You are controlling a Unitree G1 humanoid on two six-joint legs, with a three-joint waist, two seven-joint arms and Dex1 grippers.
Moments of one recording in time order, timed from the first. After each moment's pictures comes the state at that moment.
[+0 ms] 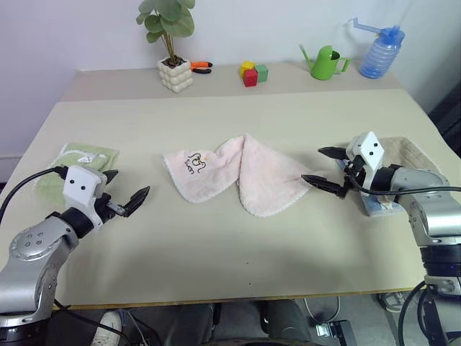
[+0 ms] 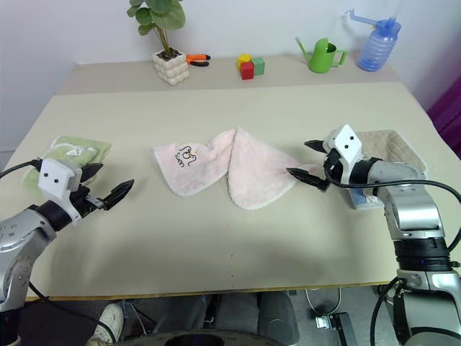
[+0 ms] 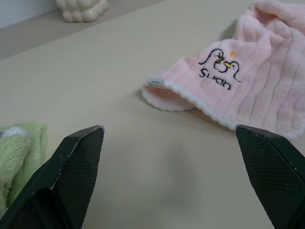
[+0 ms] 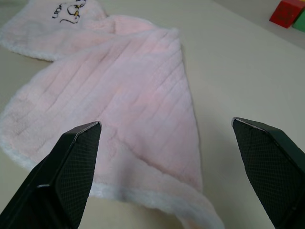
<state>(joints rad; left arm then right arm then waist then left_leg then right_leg) 0.08 0.64 0.37 -0.40 -0.42 0.47 -0.58 -0.41 -0.76 -0.08 0.07 0.32 0.32 0.99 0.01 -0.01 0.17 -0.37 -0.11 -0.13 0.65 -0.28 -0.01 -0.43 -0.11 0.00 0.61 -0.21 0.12</state>
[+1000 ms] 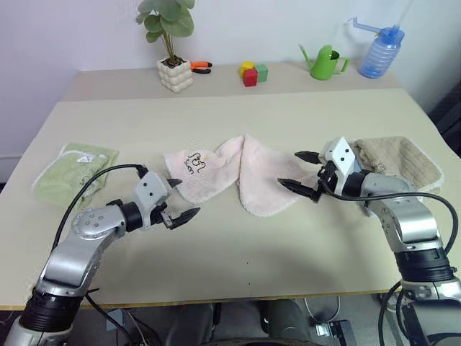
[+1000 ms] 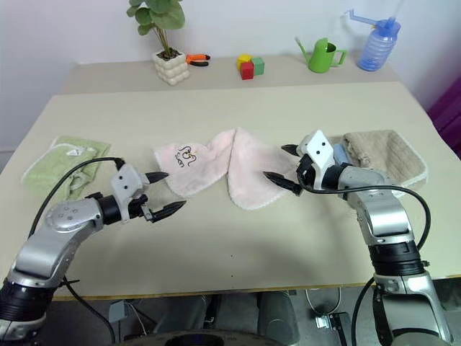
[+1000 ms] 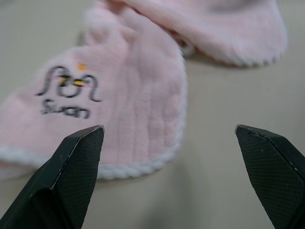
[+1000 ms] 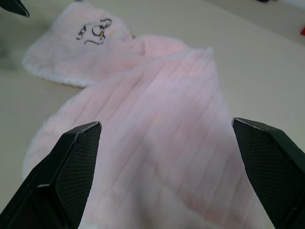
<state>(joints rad) -0.14 0.70 -0.07 -0.29 -0.25 0.38 -0.79 -0.33 -0.64 -0.02 -0.08 0.31 0.39 0.87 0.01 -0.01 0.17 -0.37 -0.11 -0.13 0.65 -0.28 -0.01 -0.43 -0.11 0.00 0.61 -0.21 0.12</state>
